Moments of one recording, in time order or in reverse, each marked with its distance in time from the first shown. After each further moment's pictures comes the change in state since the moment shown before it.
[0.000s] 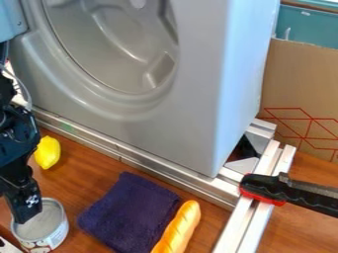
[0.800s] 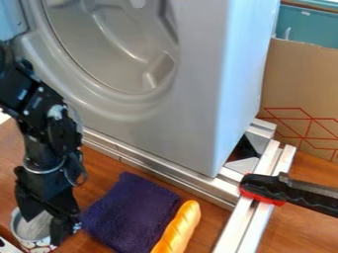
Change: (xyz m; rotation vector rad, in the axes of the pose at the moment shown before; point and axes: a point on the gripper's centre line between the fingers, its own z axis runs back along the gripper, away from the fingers) arm 0.022 -0.010 -0.064 0.098 0.149 0.089
